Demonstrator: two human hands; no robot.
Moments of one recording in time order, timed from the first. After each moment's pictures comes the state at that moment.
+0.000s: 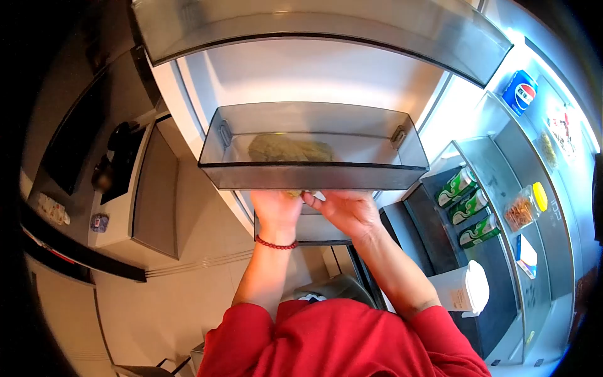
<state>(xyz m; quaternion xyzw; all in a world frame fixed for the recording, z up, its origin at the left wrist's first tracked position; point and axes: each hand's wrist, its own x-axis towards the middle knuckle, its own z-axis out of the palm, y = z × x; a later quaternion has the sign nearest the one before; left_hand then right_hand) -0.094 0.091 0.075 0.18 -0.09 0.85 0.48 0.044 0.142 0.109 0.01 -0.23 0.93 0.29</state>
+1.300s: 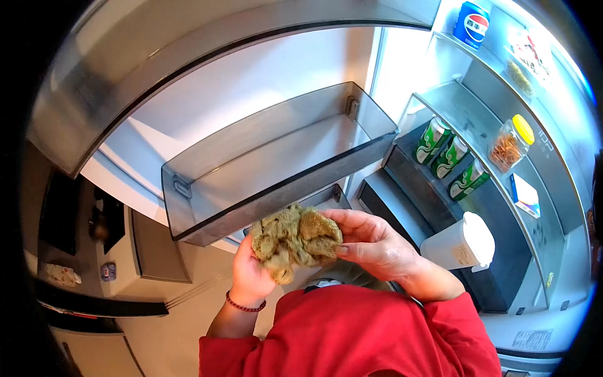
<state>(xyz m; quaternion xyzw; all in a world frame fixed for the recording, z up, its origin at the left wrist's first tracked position) -0.056 -0.011 0.083 0.19 0.11 0.68 0.70 0.152 0.065 0.157 -0.11 -0.41 0.87 0.25</state>
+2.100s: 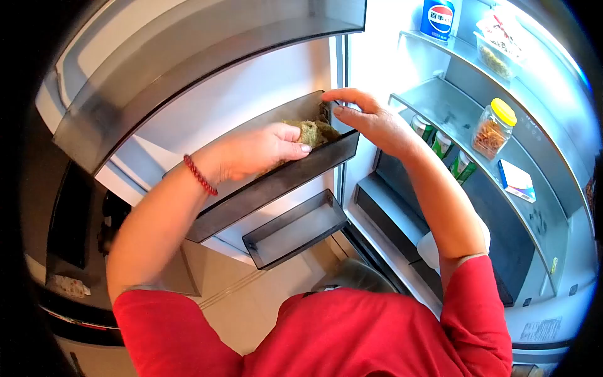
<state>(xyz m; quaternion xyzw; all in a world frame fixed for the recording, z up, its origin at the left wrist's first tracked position) -0.040 0.122 0.249 0.65 0.51 0.19 0.53 0.166 0.191 0.224 -0.28 -0.84 0.29 0.37</state>
